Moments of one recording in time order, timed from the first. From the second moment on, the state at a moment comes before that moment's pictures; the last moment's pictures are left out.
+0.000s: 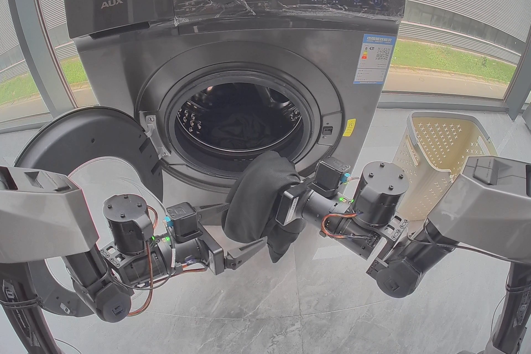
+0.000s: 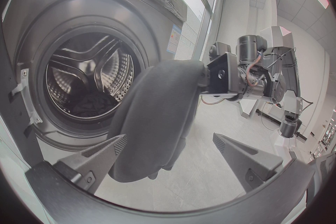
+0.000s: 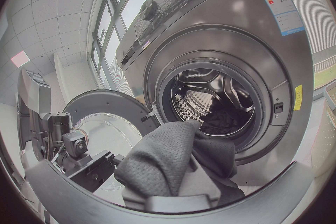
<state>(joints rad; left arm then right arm) -0.49 2.07 -0.39 -1.55 -0.39 0.05 0.72 2.19 -0.86 -1.45 0.06 0.21</state>
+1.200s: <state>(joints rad) -0.47 2.34 -0.82 -1.55 -0.15 -0.01 0.72 2.19 -0.82 -1.45 -0.01 0.21</state>
